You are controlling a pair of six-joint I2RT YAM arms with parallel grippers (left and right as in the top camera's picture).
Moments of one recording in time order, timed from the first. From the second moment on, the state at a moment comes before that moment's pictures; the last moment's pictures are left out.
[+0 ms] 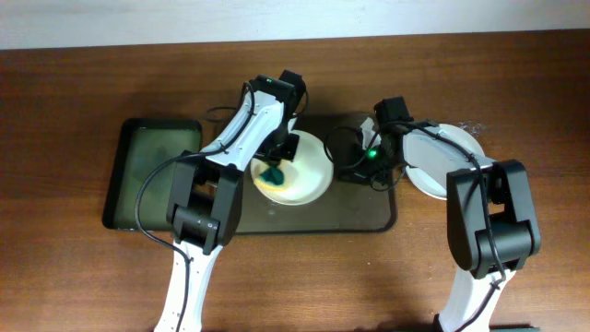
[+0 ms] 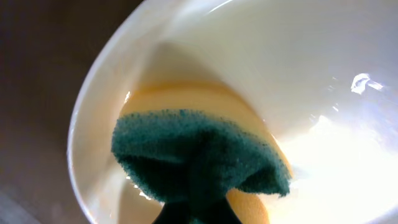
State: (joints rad) left arm -0.44 2.42 2.06 -1.29 0.01 -0.14; right arm 0.17 2.02 1.26 -0.62 -0.60 0.38
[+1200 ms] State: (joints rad) left arm -0.45 2.42 2.06 -1.21 -0.03 -0.33; right arm 0.32 2.08 1.46 -0.75 -0.27 0.36
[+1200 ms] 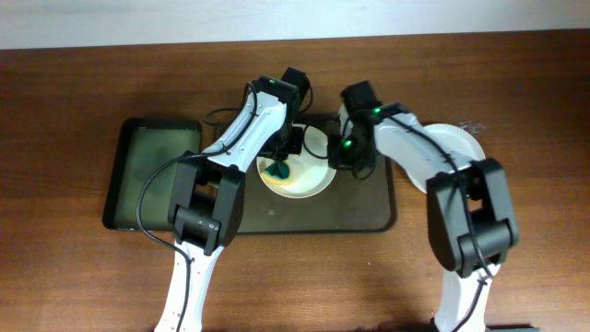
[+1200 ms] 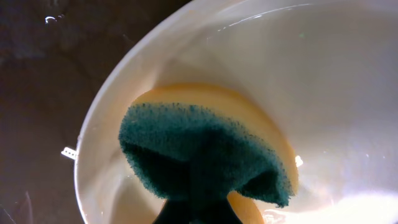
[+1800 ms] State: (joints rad) left arm -0.42 2.43 2.05 -1.21 0.48 -0.07; right arm 0.31 2.11 1.47 -0.74 -0.28 0.46
